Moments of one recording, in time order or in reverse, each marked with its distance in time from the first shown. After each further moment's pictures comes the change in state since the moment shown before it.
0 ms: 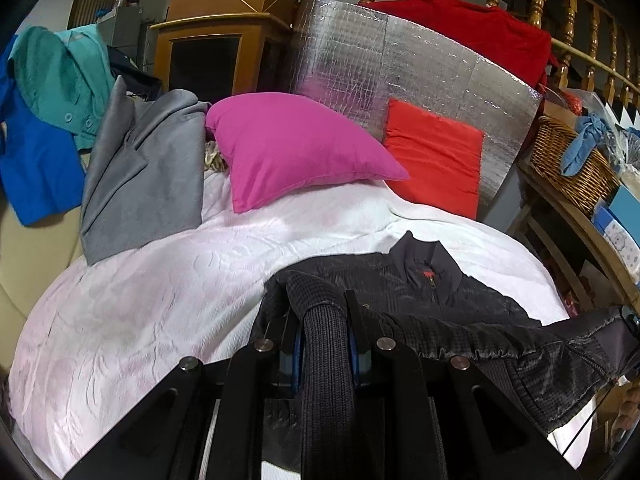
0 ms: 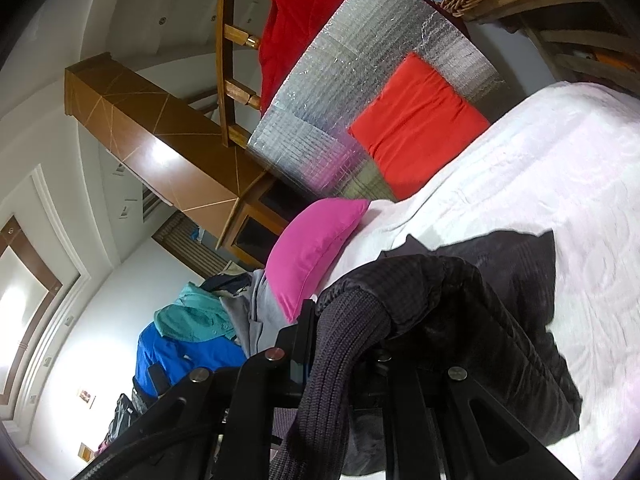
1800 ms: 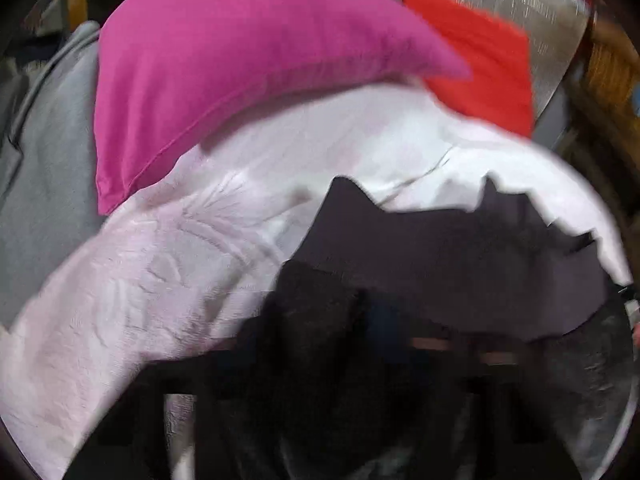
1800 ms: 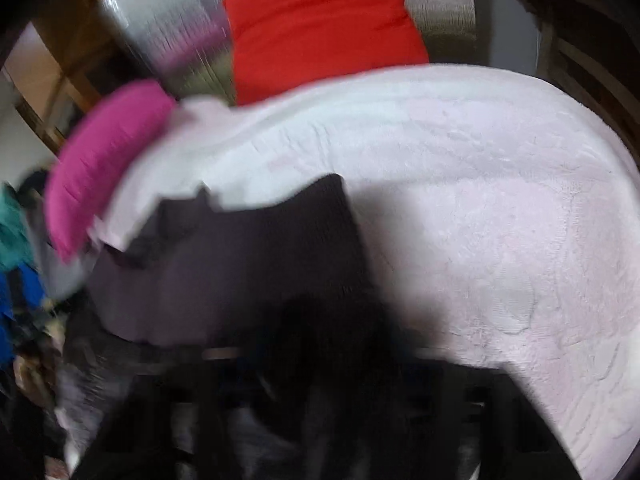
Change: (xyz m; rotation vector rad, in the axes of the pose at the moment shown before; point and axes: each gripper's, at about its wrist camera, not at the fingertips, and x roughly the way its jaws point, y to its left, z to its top) left arm 0.248 -0.008 0.027 0.148 0.345 0.078; right arm 0.216 -0.142 0.075 -0.279 0.481 -0.641
